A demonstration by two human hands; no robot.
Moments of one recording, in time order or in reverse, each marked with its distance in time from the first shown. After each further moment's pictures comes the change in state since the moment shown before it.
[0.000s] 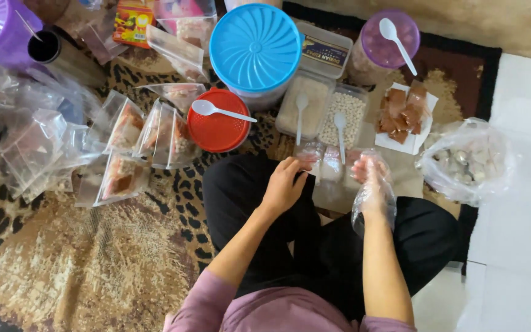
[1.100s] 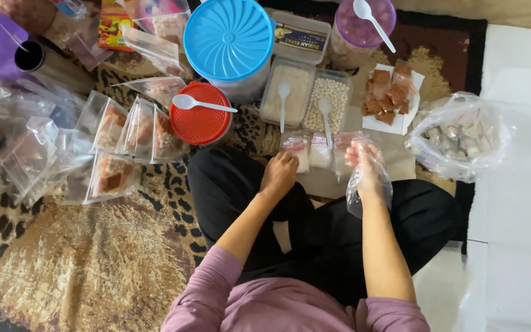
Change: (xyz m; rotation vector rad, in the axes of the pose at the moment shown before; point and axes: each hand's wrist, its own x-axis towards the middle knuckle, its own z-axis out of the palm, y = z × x) left_hand -0.019 -0.090 0.092 0.749 -0.042 0.390; right_hand 0.012 0.012 -0.036 -0.021 0.026 -0.015
